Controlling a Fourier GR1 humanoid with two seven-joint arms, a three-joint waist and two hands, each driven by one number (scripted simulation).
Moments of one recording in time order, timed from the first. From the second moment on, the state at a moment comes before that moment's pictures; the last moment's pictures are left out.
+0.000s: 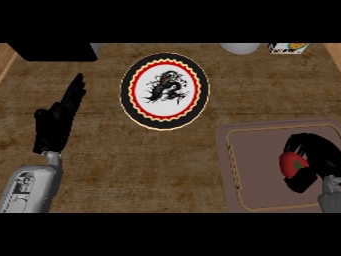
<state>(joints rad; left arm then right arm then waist) -0.26 0.18 0.02 -1.42 -0.11 0.03 0.11 -0.09 -0.38 0.06 -1.42 0.81 0.23 0.39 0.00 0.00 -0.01</state>
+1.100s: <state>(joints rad) -0.25 0.18 0.05 -1.42 -0.10 0.00 0.09 -0.36 -0.25 0.11 -1.60 0.95 -0.07 0.31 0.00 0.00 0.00</state>
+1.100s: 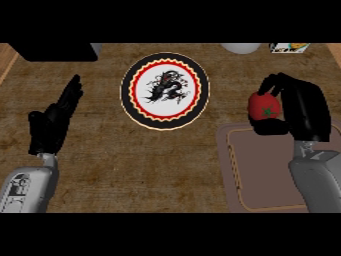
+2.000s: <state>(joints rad) -0.29 0.15 0.03 -1.44 -0.12 0.01 0.13 -0.86 -0.01 0.18 -0.96 0.83 -0.23 0.31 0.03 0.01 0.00</state>
